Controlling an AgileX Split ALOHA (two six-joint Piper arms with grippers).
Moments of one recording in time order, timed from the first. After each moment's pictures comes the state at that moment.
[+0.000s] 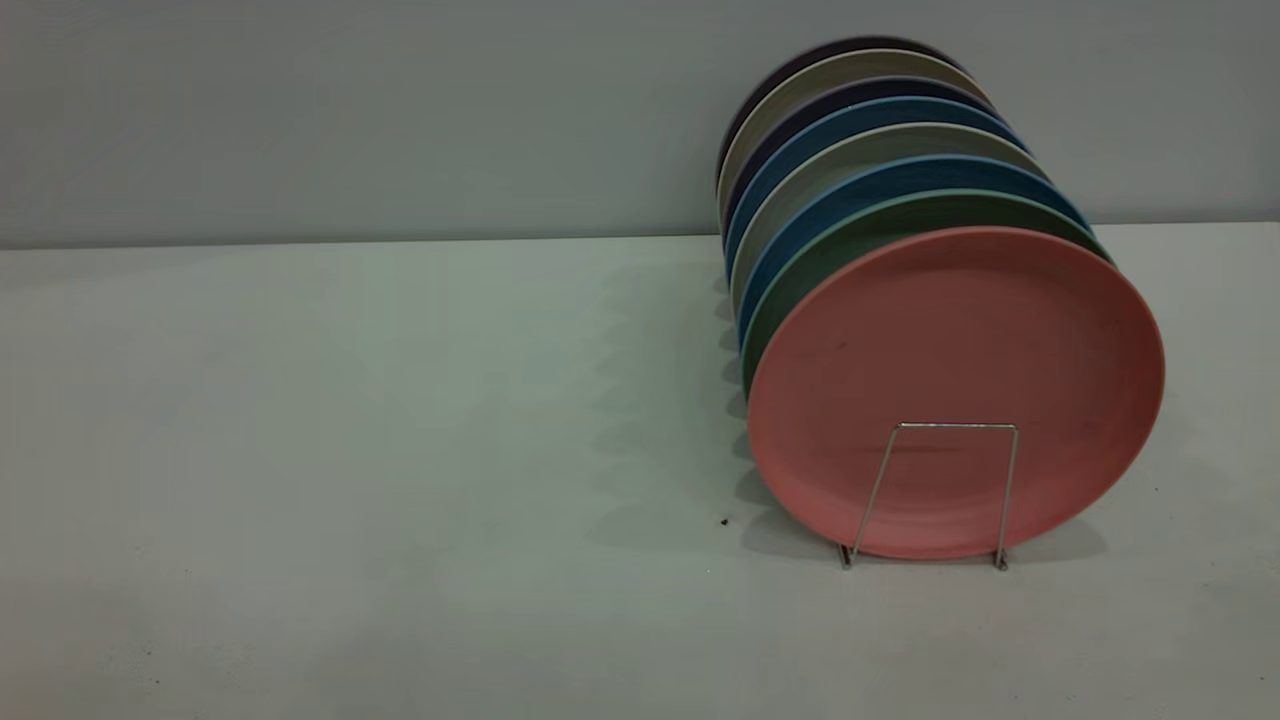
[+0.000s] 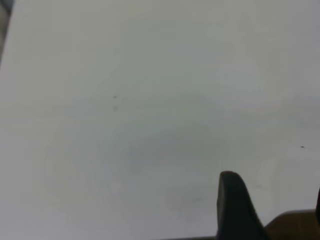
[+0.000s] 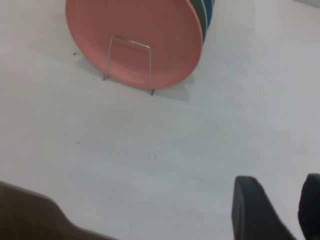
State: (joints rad) left arm 0.04 -0.02 -0.49 0.00 1.13 0.08; right arm -0.04 -0.02 -0.48 0.20 1.17 -0.37
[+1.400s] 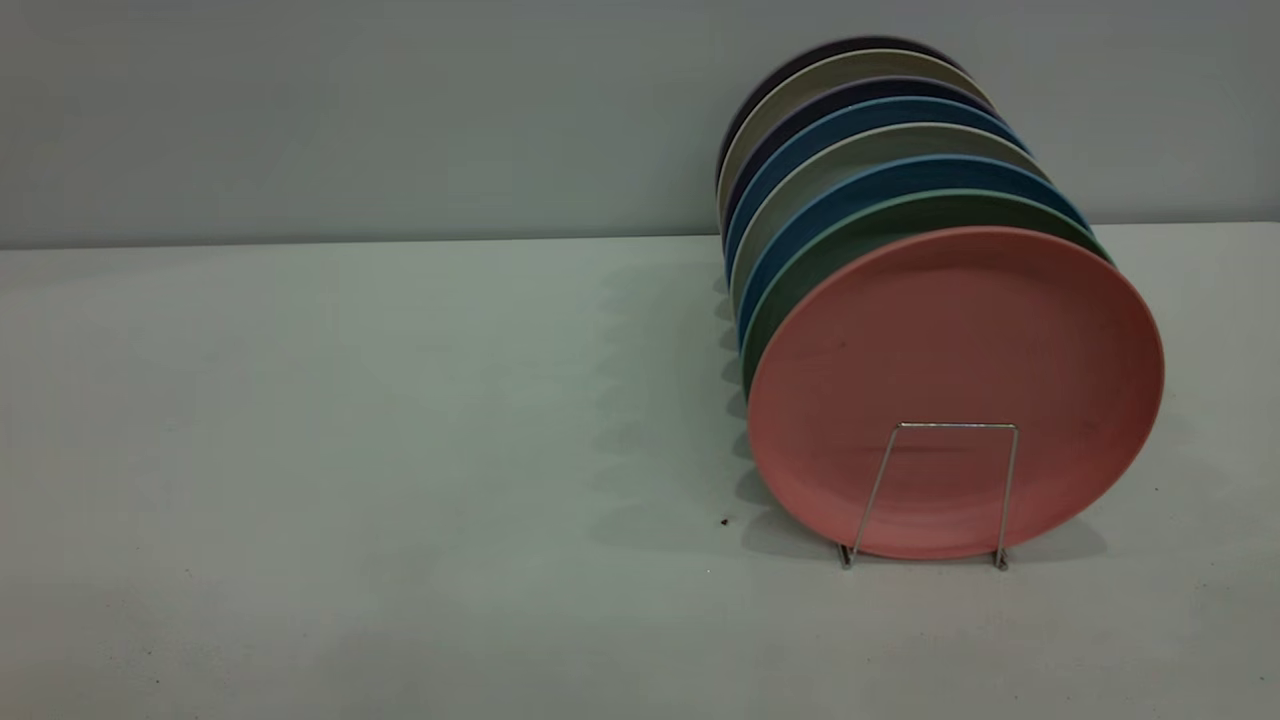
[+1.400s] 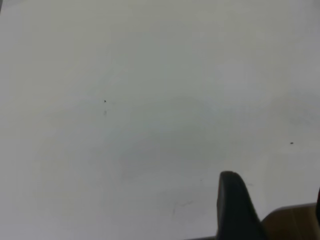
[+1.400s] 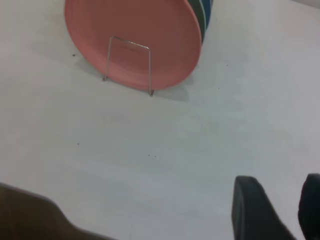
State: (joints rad) left arm -0.04 -0.02 -0.49 0.00 1.13 0.08; right arm -0.04 -0.02 -0.48 0.20 1.17 -0.37
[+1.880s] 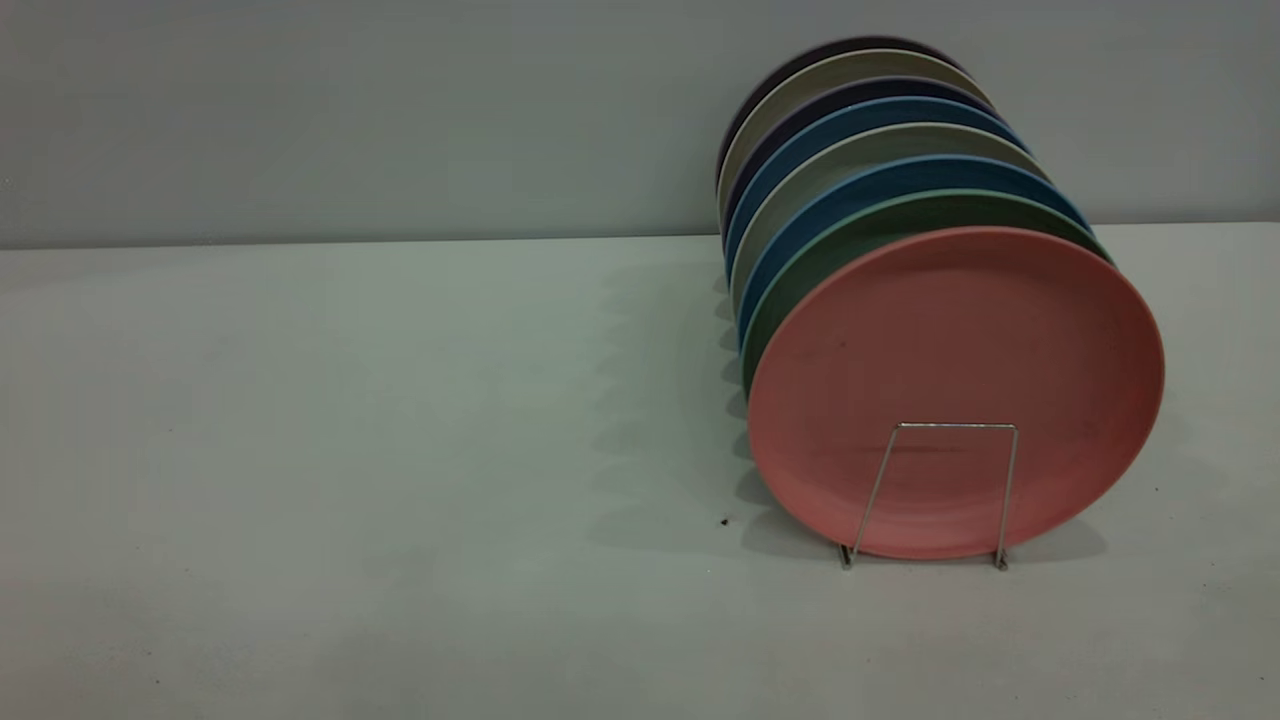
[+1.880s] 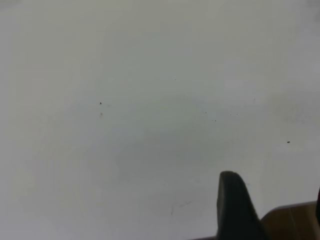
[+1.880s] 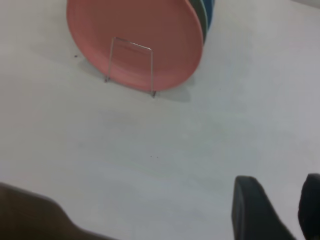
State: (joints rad) left arm -0.05 -0.02 -0.49 0.00 1.13 0.08; right arm -0.04 -0.02 -0.48 0.21 1.17 -0.37
